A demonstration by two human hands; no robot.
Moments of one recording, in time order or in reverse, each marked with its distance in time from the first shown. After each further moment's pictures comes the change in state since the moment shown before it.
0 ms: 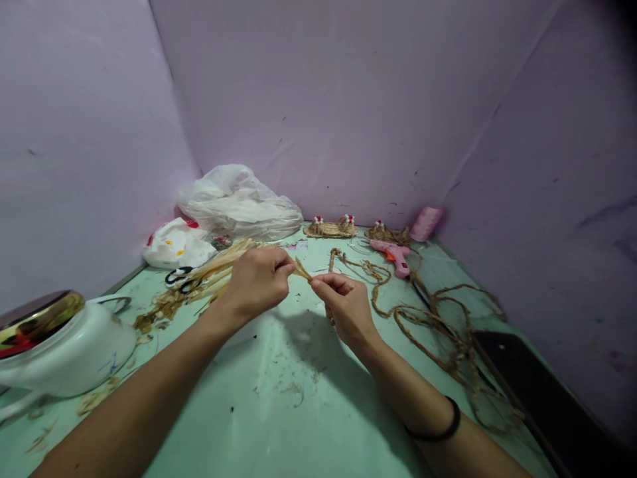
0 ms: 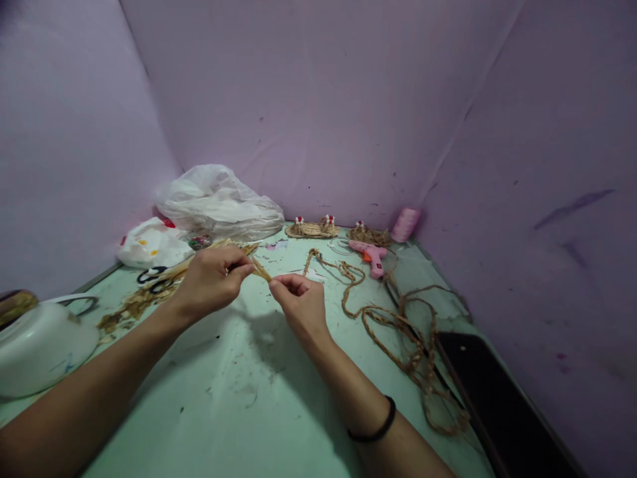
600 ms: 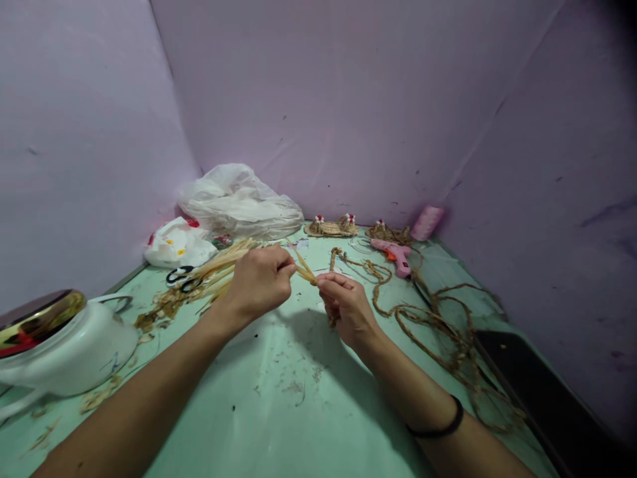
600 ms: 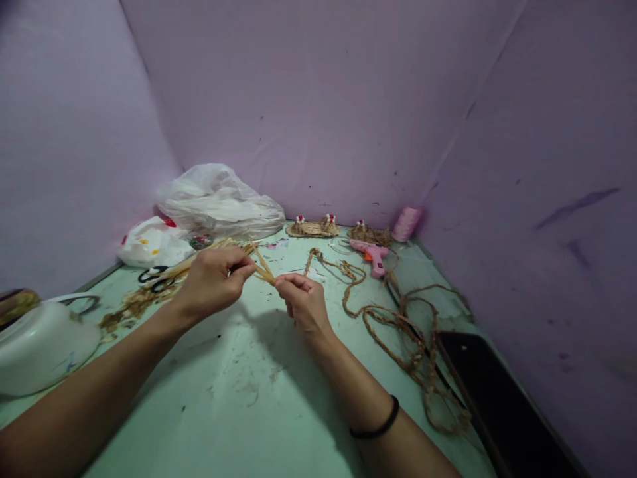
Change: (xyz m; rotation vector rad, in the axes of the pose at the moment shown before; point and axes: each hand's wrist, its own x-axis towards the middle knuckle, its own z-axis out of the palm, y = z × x) left_hand -0.001 0.000 0.002 0.025 -0.004 -0.022; right_hand 0.003 0.002 -0.002 0.203 -0.045 0.182
